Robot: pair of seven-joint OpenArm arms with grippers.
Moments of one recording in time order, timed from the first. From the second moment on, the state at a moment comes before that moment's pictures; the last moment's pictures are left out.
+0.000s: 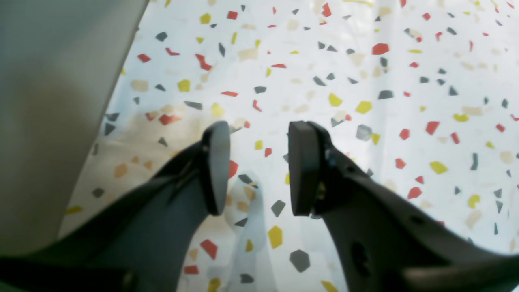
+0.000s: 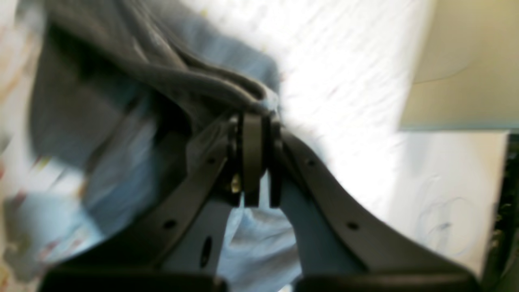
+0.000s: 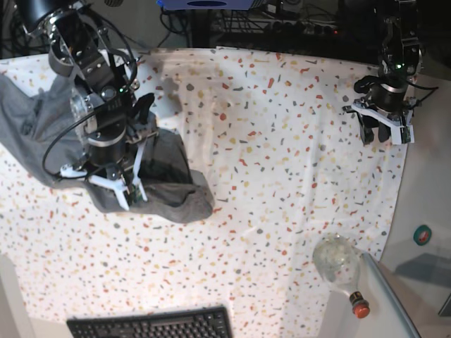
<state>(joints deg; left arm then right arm) 21.8 -18.4 -15.4 81.8 -19.6 -8.2 10.9 -4.2 16.2 -27.3 106.0 -23.4 -8.2 -57.5</state>
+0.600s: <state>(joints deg) 22.2 -18.2 -15.5 79.7 -19.7 -8.2 10.6 29.1 26.6 3.4 52.8 -23.9 8.7 -34.1</state>
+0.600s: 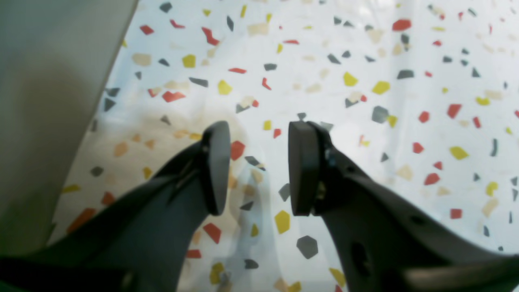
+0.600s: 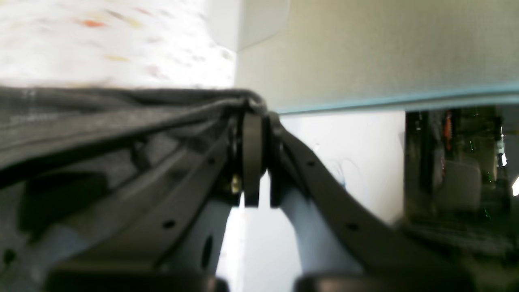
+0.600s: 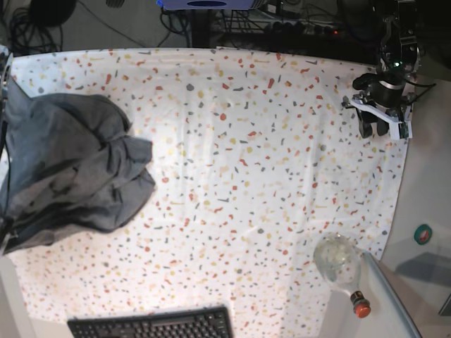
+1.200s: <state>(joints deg) 21.9 -15.6 -15.1 79.7 -19.6 -7.8 10.7 3.5 15.6 2.8 87.9 -22.6 11.4 -46.2</state>
